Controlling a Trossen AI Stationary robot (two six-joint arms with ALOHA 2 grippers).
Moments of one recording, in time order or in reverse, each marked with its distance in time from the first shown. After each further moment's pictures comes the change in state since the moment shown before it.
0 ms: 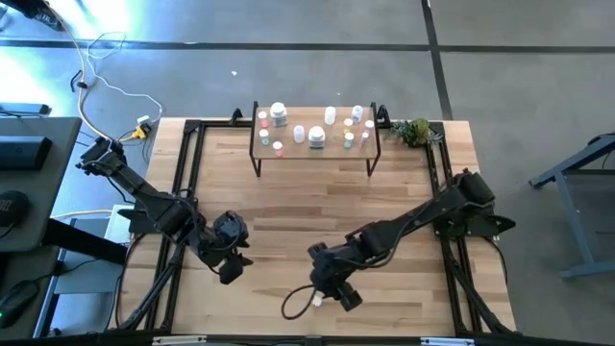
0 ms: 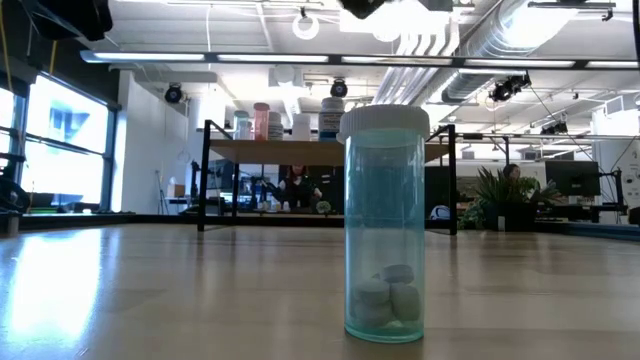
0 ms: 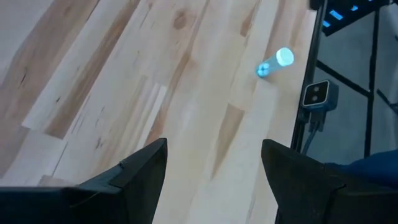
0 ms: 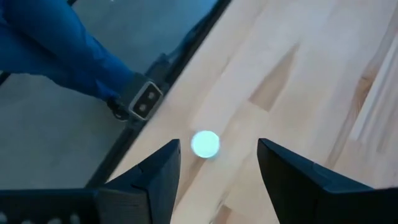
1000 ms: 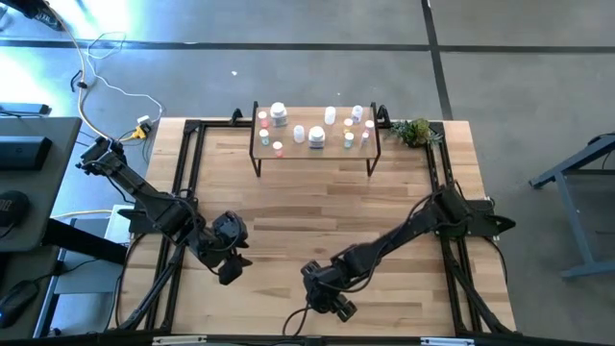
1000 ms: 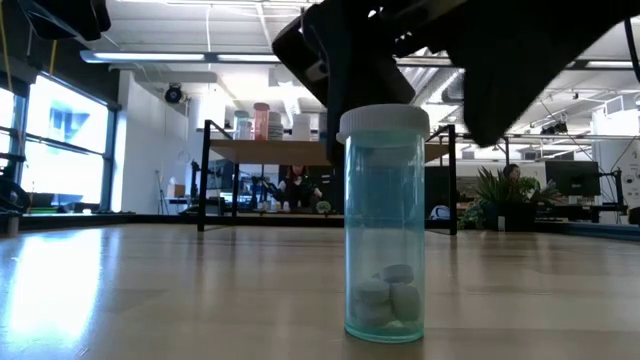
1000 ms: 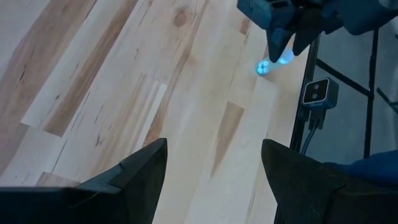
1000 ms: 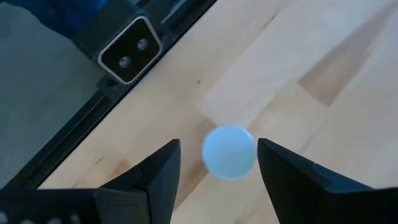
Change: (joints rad) left arm -0.005 0.000 0.000 -0.005 0.000 -0.007; right arm 0.042 0.223 0.000 0.106 -0.010 -0.155
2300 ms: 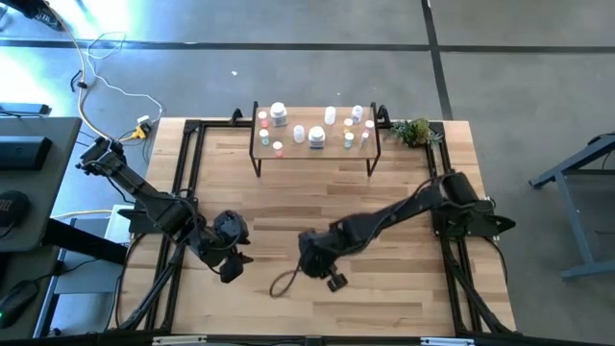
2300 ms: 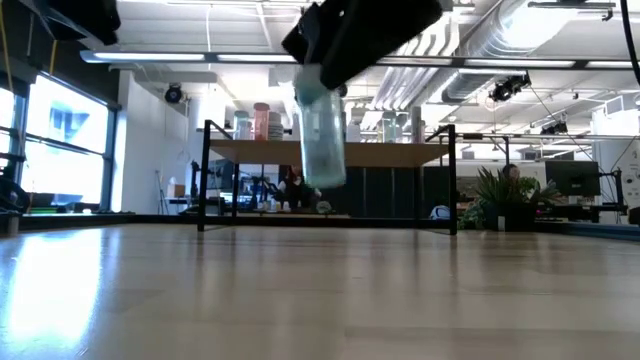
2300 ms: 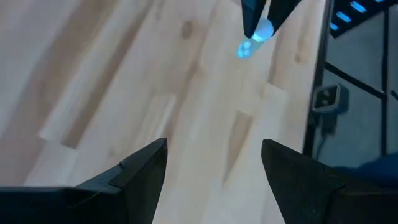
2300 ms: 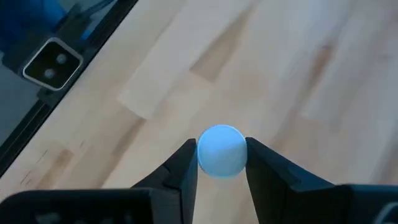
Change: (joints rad) left arm 0.014 0.000 0.000 -0.003 -0.034 0.044; right arm -0.155 -0.113 0.000 -0.100 0.028 -0.003
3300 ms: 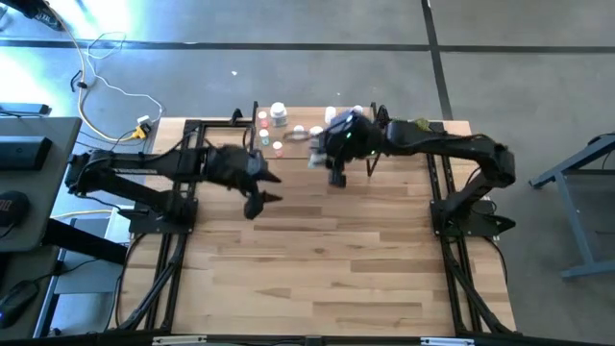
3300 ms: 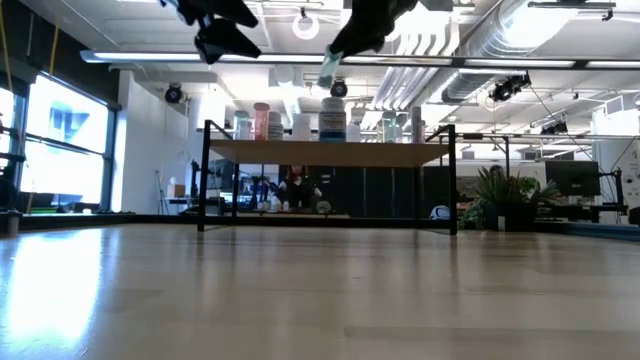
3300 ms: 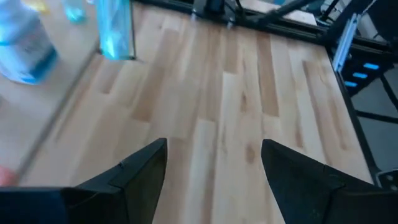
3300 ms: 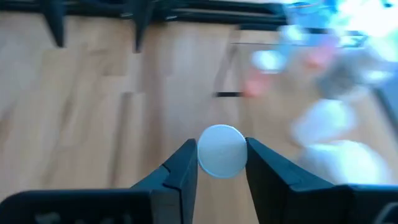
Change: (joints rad) left arm 0.680 -0.077 0.000 0.279 0.352 0.782; right arm -0.537 -0.384 0.000 -0.093 0.113 -0.010
